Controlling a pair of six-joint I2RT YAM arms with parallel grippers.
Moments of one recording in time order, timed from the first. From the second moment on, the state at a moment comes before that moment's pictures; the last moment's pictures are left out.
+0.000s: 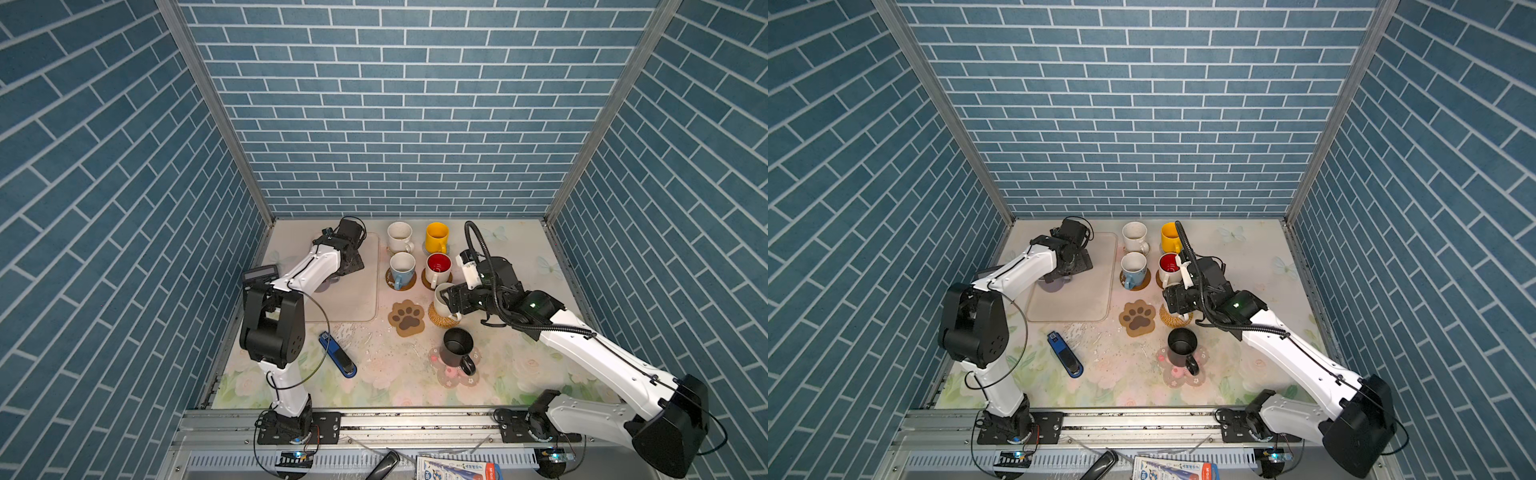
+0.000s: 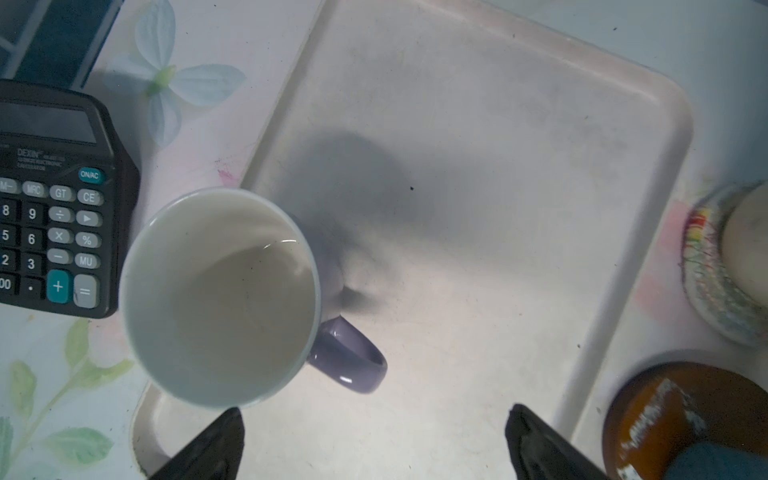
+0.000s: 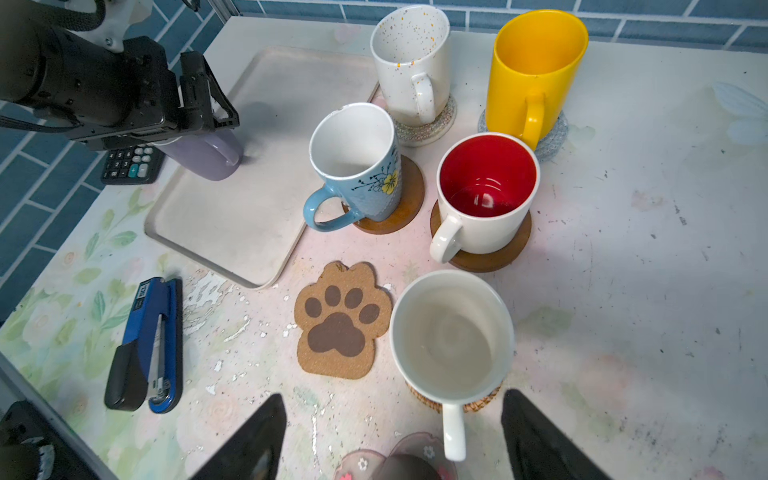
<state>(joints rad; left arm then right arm) -0.29 1.85 1.46 -0.80 -0.37 -0.67 0.71 1.18 0.99 -0.51 0.00 0.28</state>
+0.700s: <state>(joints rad) -0.27 1.93 1.48 -0.84 -0.47 -0.73 0.67 1.23 0.98 -0.39 -0.10 0.26</state>
